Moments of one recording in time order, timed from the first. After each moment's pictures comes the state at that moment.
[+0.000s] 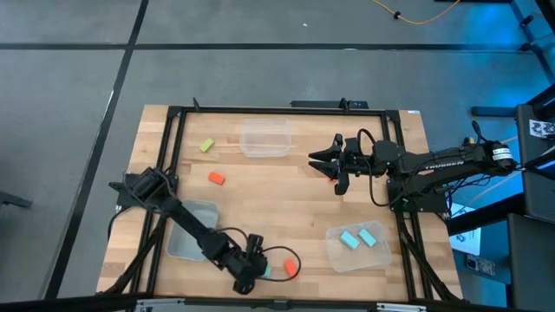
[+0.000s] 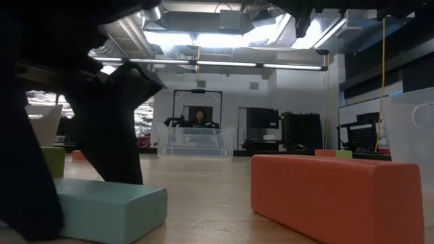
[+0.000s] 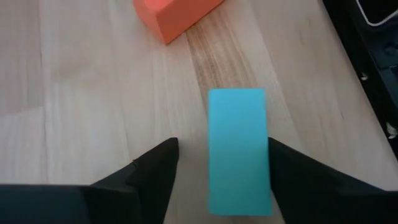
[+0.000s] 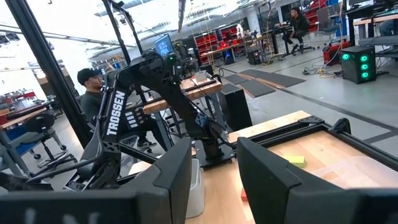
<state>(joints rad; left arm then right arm) -0.65 2.02 1.17 -0.16 -0.30 -0.36 0.03 1.06 0.62 0.52 0.09 0.31</state>
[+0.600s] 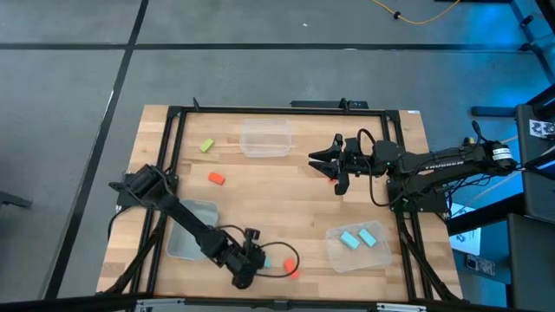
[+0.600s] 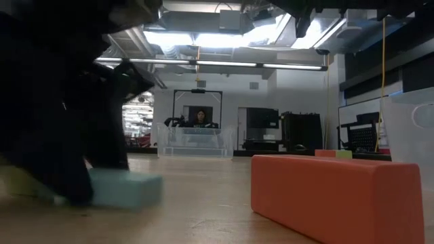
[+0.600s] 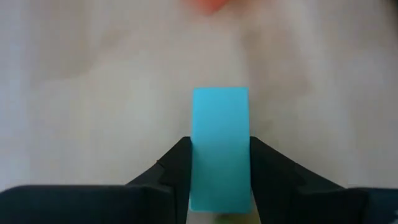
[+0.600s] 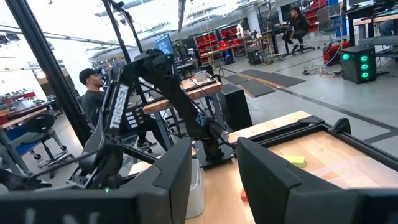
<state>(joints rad) -0.64 1.96 1.16 -0.26 -0.33 -0.39 0.03 1.06 0.62 0.52 0.09 0.31</state>
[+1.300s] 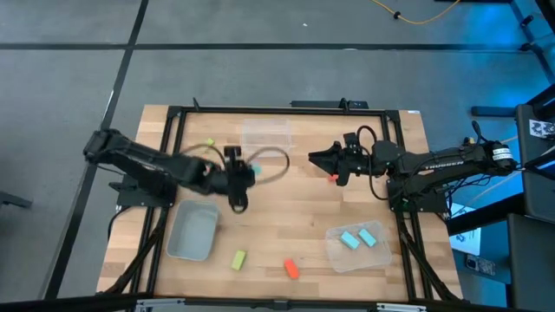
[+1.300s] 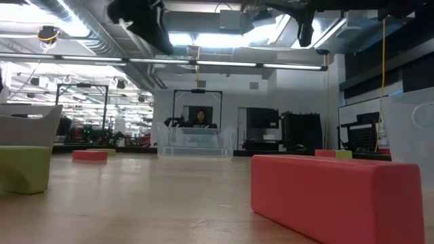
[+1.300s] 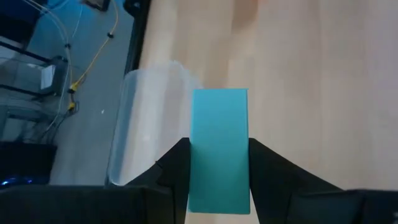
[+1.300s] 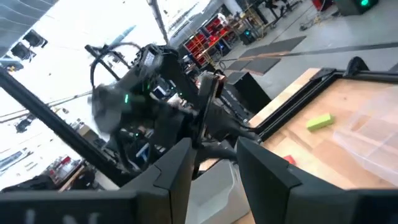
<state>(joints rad) -0.22 1.37 1.15 -0.71 -0.66 0.03 0.02 1.06 0.62 0.51 0.14 0.73</state>
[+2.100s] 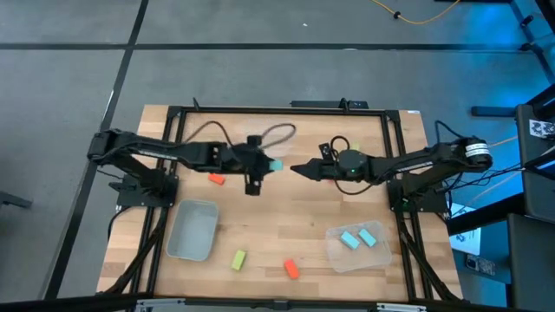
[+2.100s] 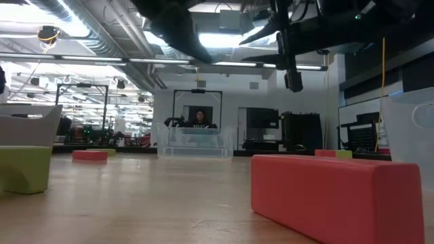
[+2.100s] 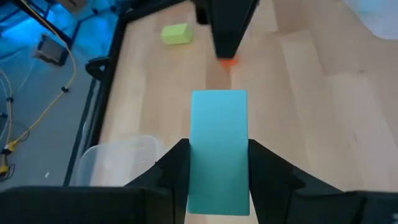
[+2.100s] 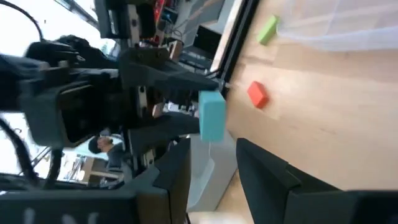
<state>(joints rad) -0.01 1.44 1.08 -0.26 -0.29 0.28 0.00 1.38 0.62 0.58 0.13 1.24</state>
